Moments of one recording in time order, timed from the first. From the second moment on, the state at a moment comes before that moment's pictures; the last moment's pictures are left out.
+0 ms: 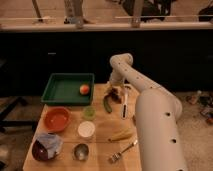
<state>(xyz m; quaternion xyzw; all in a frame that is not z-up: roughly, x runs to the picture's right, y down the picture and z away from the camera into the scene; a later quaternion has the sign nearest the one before) 0.070 0.015 0.969 -0.29 0.16 0.61 0.72</state>
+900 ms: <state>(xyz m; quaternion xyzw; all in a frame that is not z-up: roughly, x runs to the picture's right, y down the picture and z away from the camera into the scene) 0.058 0.028 0.970 -0.30 0.18 0.61 0.71</state>
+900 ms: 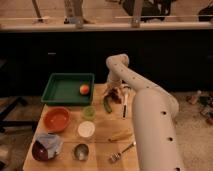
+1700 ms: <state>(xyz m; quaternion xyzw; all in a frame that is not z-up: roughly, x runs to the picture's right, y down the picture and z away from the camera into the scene) 0.062 0.041 0.984 -0.32 0.19 0.62 0.69</state>
